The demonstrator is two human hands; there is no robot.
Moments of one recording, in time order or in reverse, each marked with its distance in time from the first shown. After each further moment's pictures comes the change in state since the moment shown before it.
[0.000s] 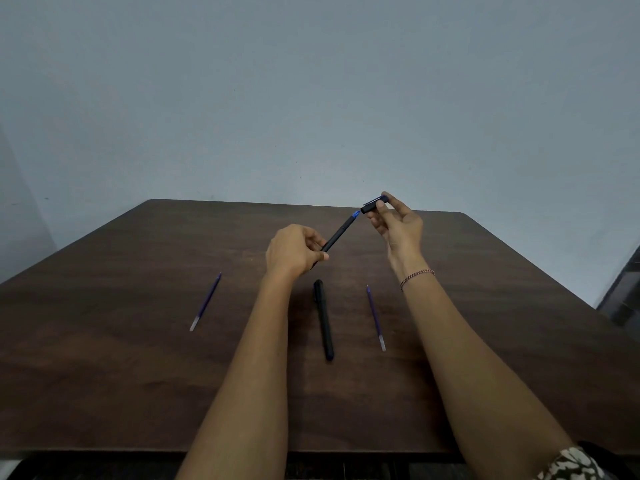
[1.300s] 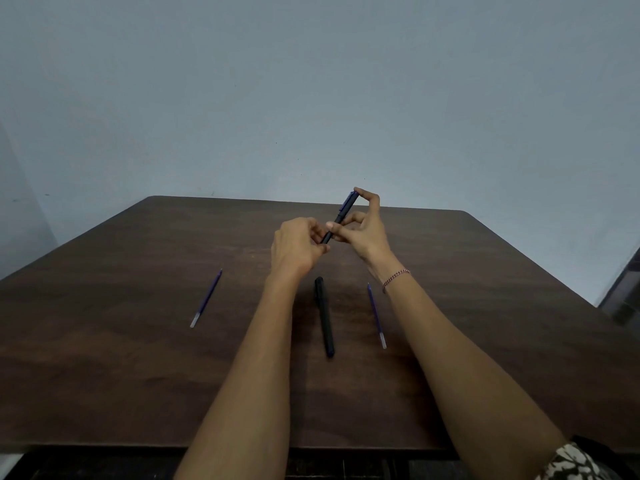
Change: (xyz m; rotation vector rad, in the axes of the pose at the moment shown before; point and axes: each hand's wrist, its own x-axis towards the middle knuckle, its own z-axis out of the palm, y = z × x) left_hand -0.006 0.007 0.003 0.056 0.126 0.091; right_hand -0.017 0.022 0.026 -0.459 -0.316 -0.094
